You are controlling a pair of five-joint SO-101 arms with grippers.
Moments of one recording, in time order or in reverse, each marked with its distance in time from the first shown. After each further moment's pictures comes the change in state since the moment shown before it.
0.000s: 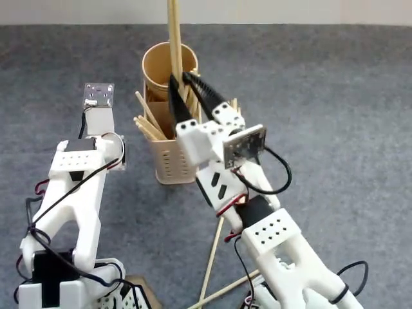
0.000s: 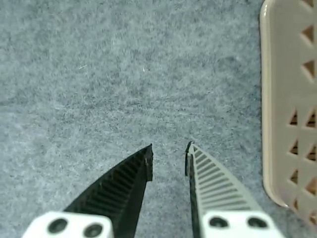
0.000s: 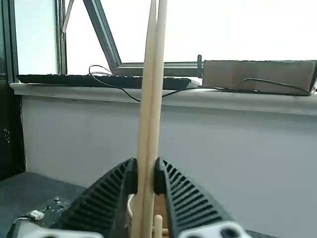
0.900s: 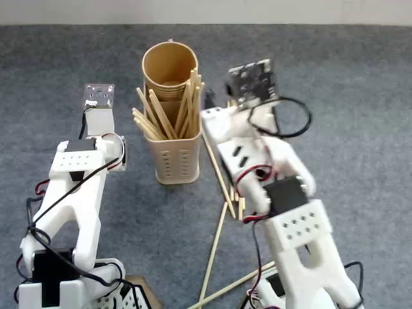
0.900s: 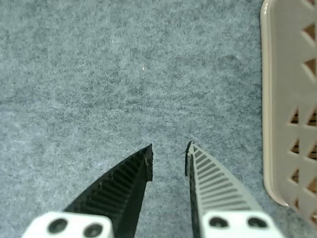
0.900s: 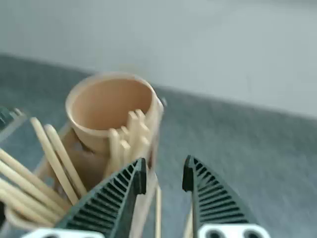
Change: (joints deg) left arm 0.0 0.2 0.2 -0.2 0.0; right arm 10.1 -0.3 -27.9 65.0 -4.3
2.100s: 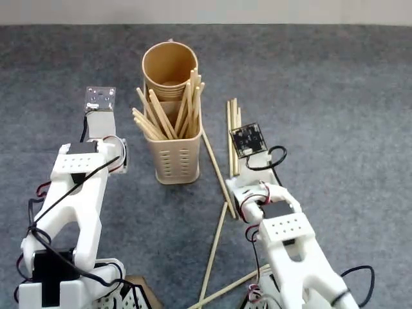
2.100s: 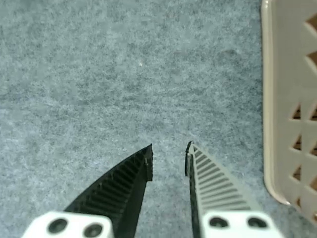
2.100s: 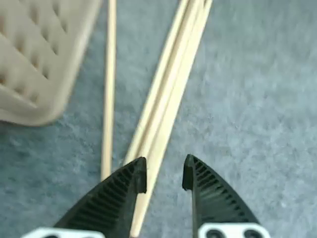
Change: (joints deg) left arm 0.6 0.0 1.9 -1.8 0.0; right arm 7.2 5.1 40.6 -14.1 7.0
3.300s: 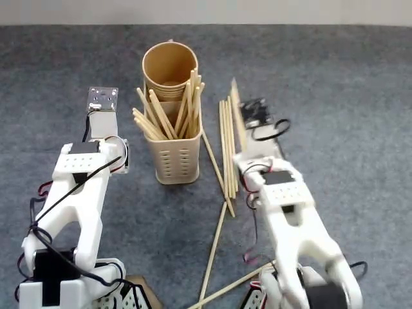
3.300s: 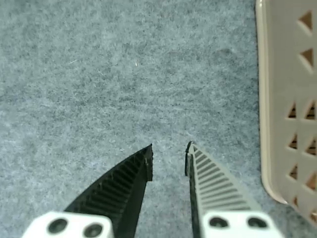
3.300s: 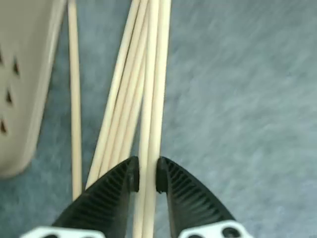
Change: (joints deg) left arm 0.2 0.0 0.0 0.0 0.0; right arm 3.9 14.9 -16.2 -0.3 -1.0
